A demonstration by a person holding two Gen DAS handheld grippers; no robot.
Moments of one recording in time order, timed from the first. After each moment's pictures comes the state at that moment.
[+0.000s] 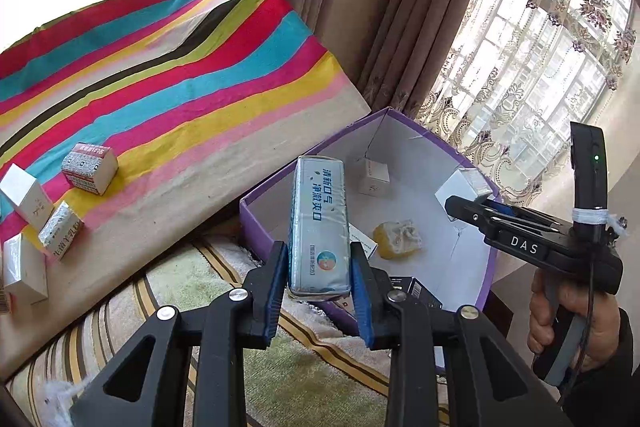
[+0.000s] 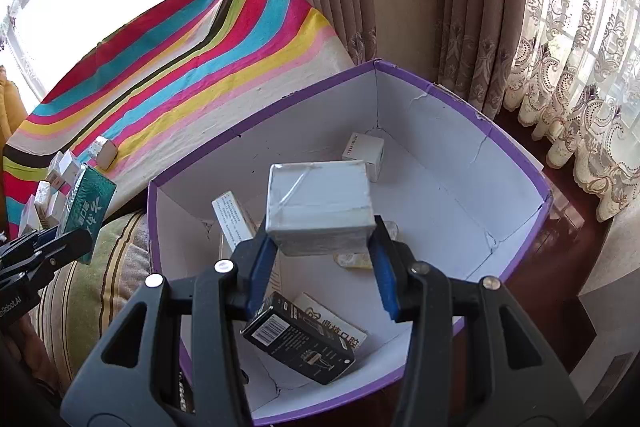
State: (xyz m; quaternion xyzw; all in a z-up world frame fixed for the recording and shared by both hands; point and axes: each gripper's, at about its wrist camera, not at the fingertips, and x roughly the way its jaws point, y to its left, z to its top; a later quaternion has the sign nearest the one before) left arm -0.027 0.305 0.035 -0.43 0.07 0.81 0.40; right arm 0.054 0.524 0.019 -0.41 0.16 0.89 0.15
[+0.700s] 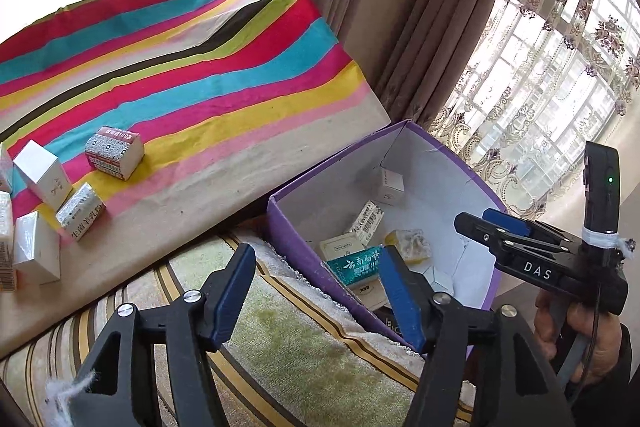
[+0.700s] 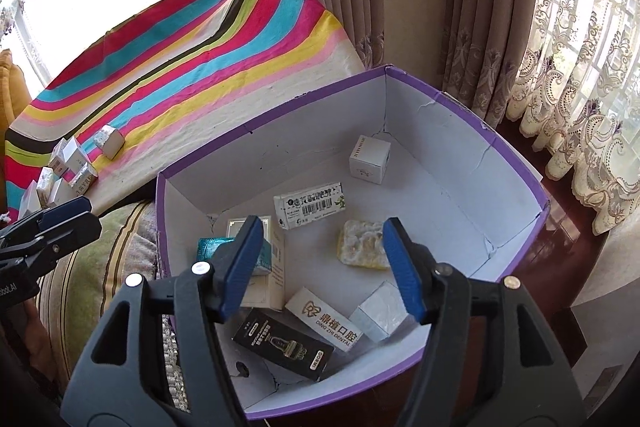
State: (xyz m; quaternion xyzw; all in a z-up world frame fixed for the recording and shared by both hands) left arm -0.036 0.275 0.036 -0.43 0.03 0.82 0.38; right arm 0.049 0.506 0.028 -0.42 0.12 0.89 0.14
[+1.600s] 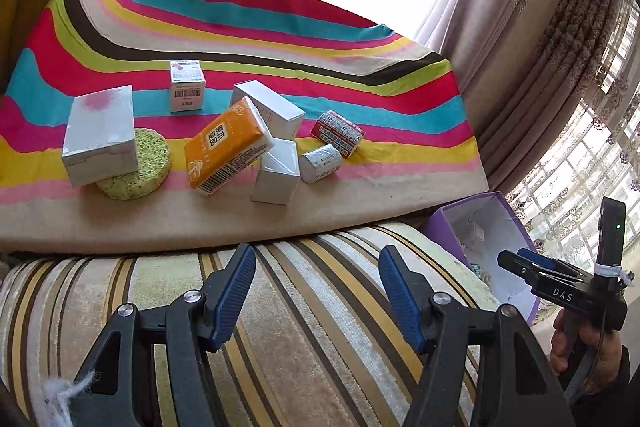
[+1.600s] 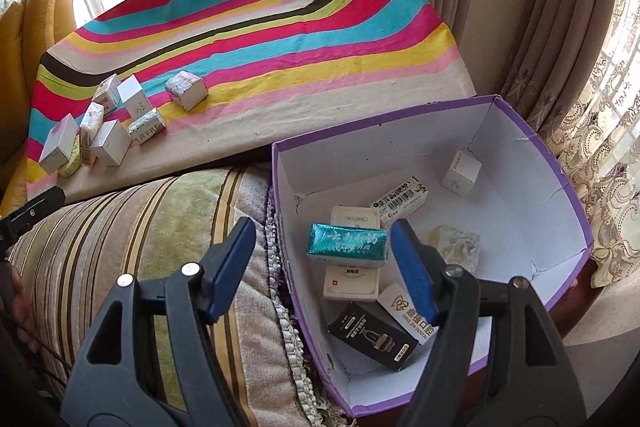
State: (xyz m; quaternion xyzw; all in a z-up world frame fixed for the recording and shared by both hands) left arm -0.036 0.075 0.029 -0.42 -0.11 0.88 0.22; right arm 0.016 0.392 0.034 -0.45 0.04 0.89 0.05
